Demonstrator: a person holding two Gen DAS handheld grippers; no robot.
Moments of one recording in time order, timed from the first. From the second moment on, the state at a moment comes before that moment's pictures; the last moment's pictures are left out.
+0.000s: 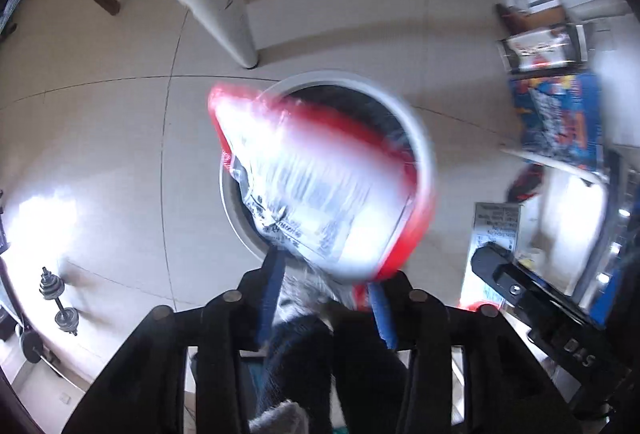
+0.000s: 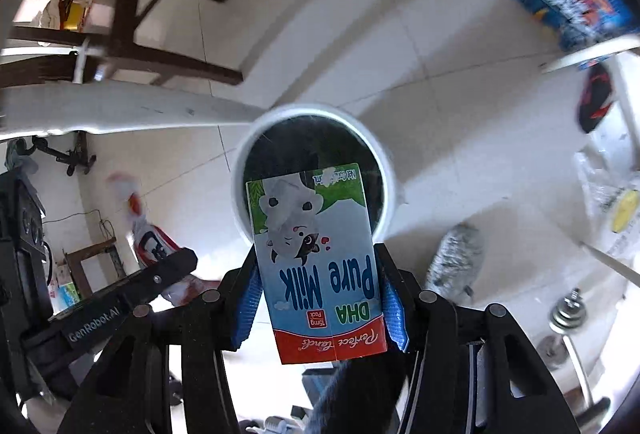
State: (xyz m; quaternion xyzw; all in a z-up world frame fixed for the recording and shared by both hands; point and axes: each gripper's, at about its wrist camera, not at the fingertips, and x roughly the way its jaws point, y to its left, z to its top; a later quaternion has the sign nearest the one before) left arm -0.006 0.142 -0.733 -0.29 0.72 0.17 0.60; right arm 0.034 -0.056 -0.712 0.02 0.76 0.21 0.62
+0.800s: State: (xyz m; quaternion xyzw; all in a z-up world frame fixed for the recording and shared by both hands) left arm -0.053 0.151 -0.639 -0.19 0.70 0.22 0.65; right arm -0.004 -0.032 -0.699 -0.15 0.70 0.15 0.68
